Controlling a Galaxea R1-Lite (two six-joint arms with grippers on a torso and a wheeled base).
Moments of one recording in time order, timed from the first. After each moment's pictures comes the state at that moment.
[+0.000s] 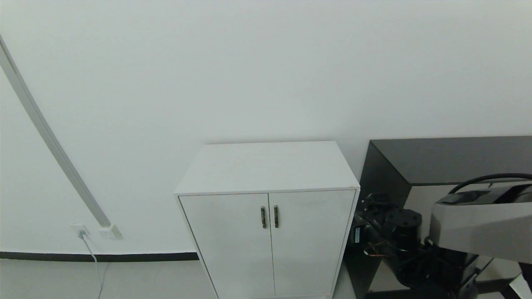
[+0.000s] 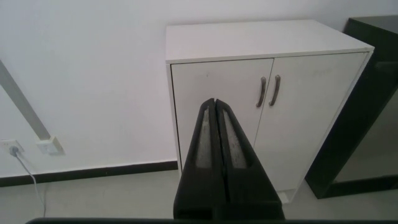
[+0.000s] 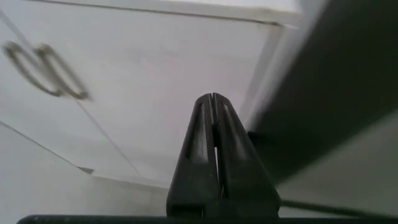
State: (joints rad) left arm 0.00 0.00 0.00 0.00 -0.03 0.02; right arm 0.49 2.29 -0.51 -1.56 -0.34 0.08
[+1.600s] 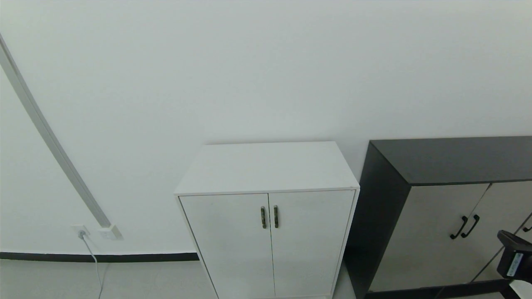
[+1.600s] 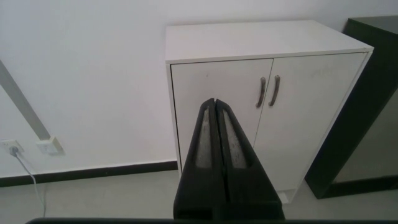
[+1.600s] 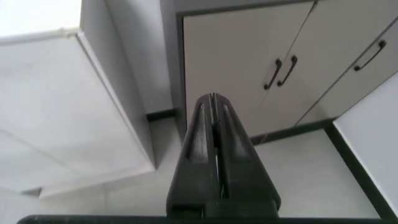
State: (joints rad) left arm 0.00 0.00 0.00 0.00 -0.03 0.02; right arm 0.15 1.27 0.00 -1.04 -0.35 0.06
